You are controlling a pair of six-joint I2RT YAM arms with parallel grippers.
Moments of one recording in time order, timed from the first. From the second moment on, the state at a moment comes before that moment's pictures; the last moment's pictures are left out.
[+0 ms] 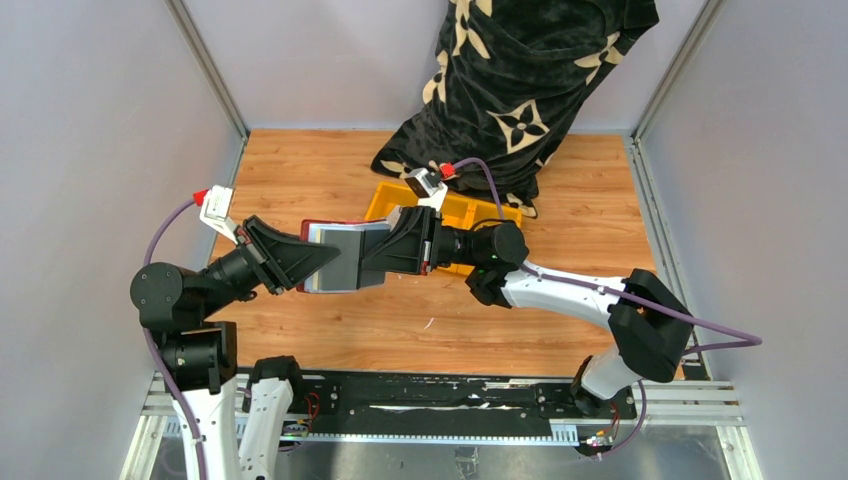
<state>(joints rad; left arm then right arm) 0.14 0.50 1.02 -0.19 1.10 -1.06 0.98 1.52 0.97 1.27 -0.65 1.42</state>
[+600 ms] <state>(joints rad) 0.14 0.51 1.03 -0.19 1.10 -1.05 0.98 1.50 0.97 1.23 -0.65 1.39</state>
